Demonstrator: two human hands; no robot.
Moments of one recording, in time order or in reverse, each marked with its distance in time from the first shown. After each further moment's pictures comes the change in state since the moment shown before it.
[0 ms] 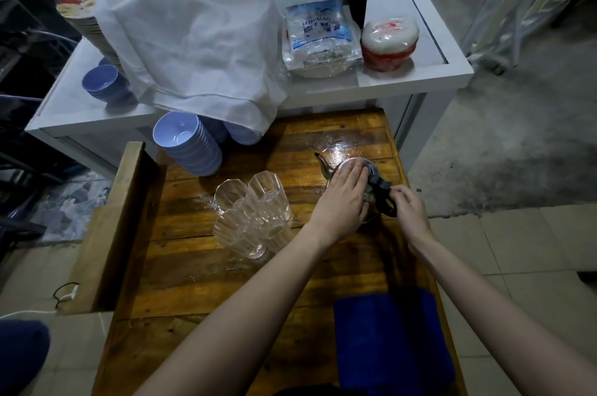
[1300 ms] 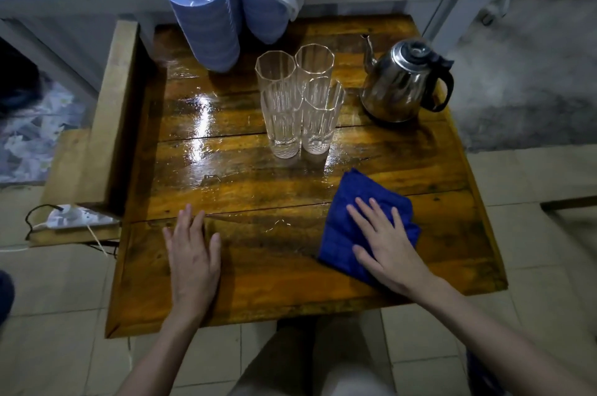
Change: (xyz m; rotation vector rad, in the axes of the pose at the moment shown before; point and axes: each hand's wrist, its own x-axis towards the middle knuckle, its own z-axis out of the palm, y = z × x) left_hand -0.388 -0.170 0.126 -0.231 0.340 -0.662; right_hand -0.230 0.120 0.124 -0.906 -0.320 -0.557
